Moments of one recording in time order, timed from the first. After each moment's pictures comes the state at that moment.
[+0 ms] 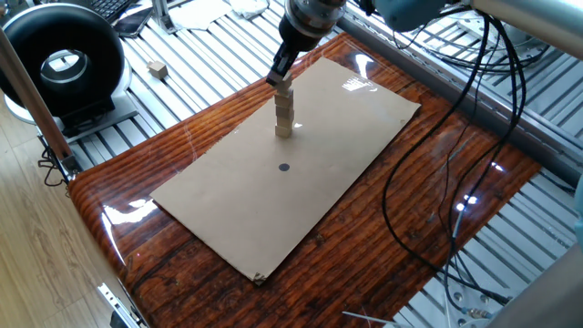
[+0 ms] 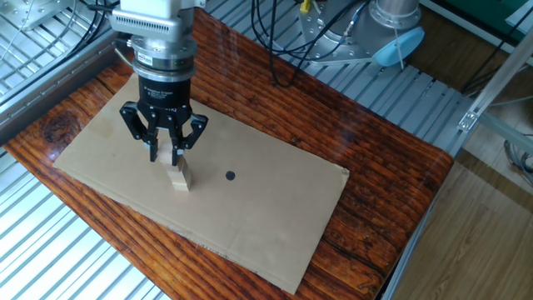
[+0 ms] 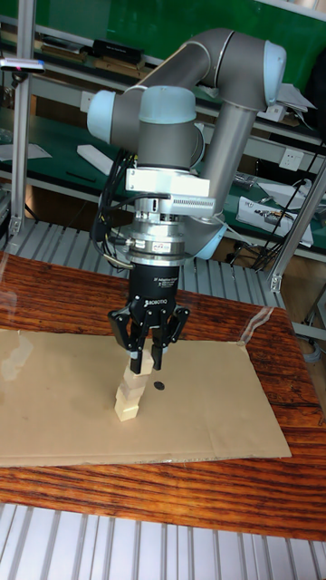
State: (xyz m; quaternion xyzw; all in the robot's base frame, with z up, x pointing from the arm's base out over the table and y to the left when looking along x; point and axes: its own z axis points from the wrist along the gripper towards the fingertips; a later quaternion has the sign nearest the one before) arm 0.622 -0.002 0.147 -0.25 0.94 0.02 0.22
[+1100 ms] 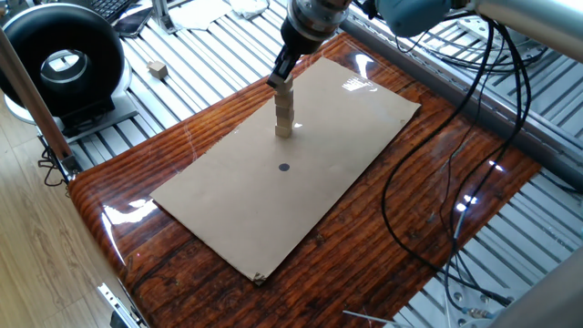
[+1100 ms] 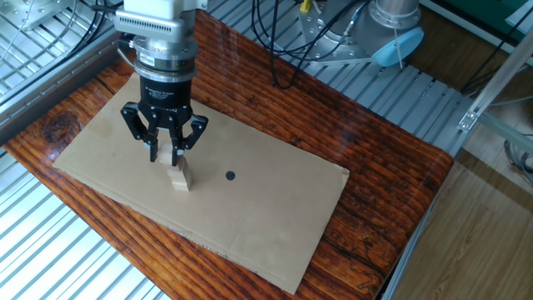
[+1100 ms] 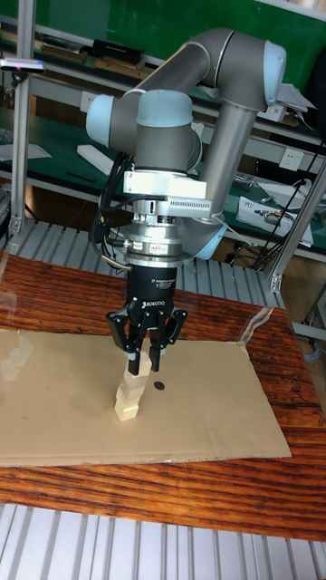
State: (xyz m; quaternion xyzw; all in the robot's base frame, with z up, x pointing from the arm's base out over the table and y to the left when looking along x) arm 0.621 -0.004 0.143 -0.25 0.94 0.02 0.23
